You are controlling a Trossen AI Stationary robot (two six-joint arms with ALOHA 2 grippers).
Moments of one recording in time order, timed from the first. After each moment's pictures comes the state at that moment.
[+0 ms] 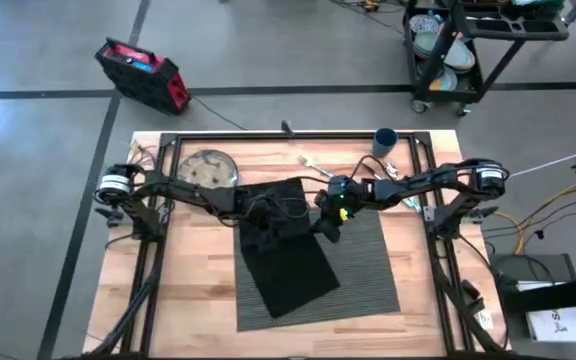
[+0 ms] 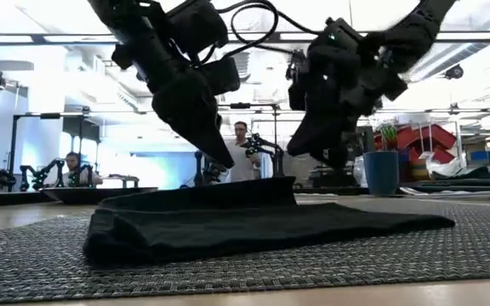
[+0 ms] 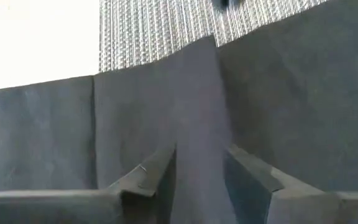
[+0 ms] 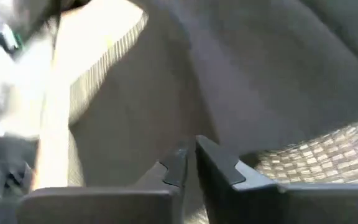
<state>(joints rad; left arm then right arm) 0.01 1.67 0.99 -0.25 -0.01 -0.01 -0.15 1.59 0.83 -0.03 -0.46 0.20</state>
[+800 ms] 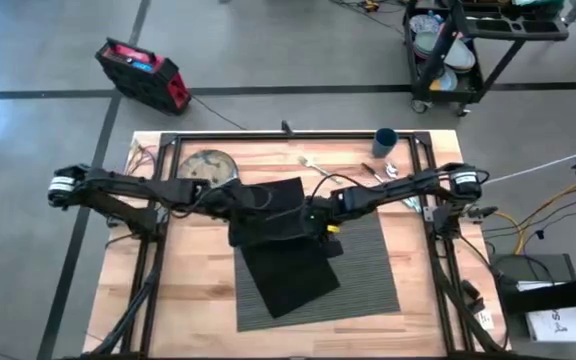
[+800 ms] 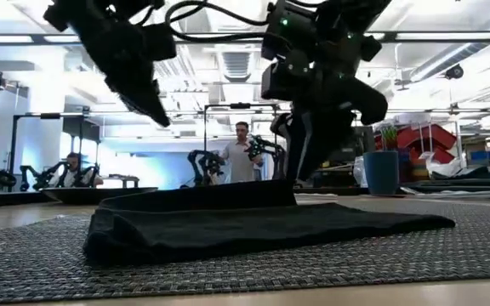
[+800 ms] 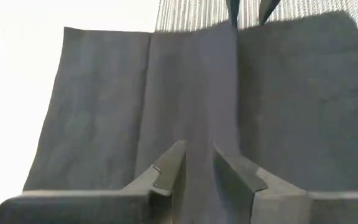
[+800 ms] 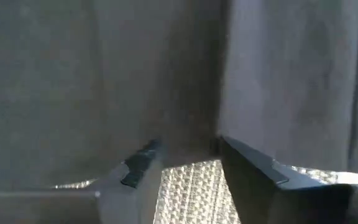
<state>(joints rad) 0.00 1.22 0.79 -0.43 -0.10 -0.20 -0.01 1.81 1.16 -0.46 -0.16 -0.26</state>
